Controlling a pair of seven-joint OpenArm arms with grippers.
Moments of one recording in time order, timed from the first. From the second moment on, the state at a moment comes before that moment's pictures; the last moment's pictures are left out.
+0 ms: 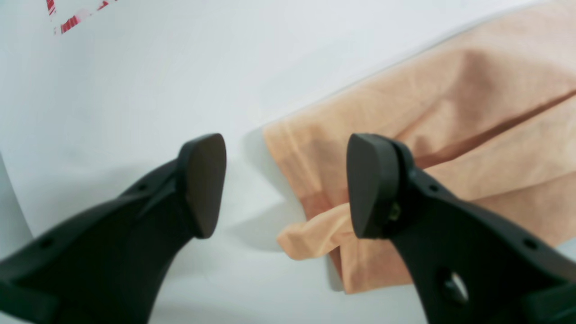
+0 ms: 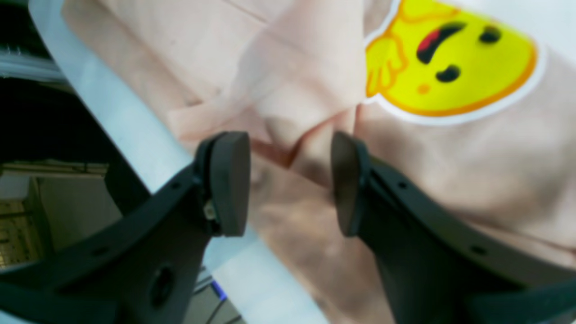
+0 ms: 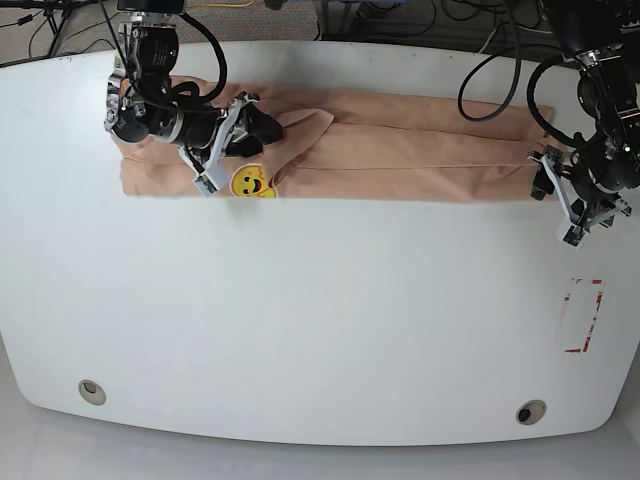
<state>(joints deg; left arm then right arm) 3.1 -22.0 -24.1 101.1 -20.9 -42.0 70.2 -12.1 8.6 12.1 97.9 49.1 39.7 -73.8</state>
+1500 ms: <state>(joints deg) 5.4 -18.6 -28.4 101.3 -21.5 -42.0 70.2 -17.6 8.3 18.0 103.9 38.1 39.7 -70.7</state>
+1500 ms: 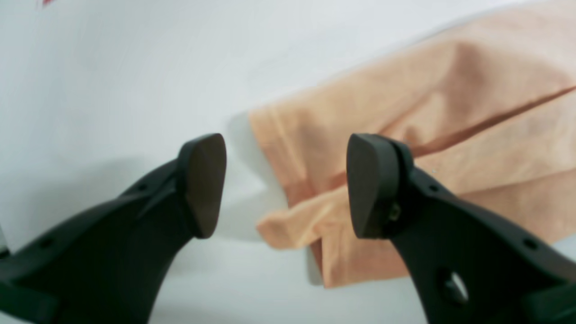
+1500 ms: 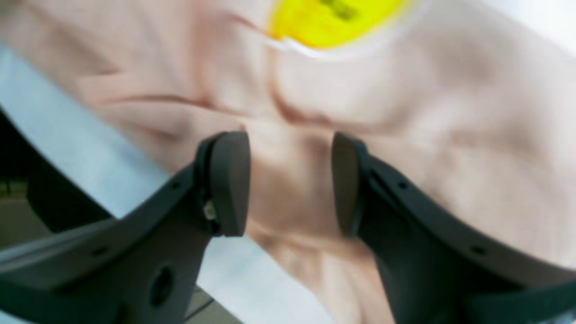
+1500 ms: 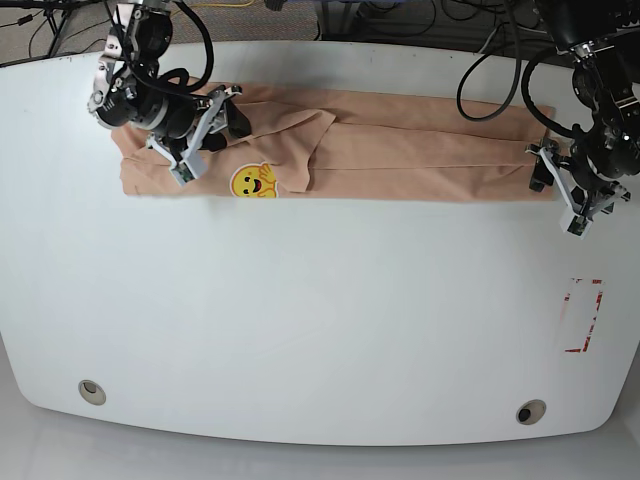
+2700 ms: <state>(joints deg) 4.9 -19.2 -36.6 76.7 -49.1 -42.0 74.0 -18.1 13.0 17.7 95.9 39.8 40.4 -63.4</state>
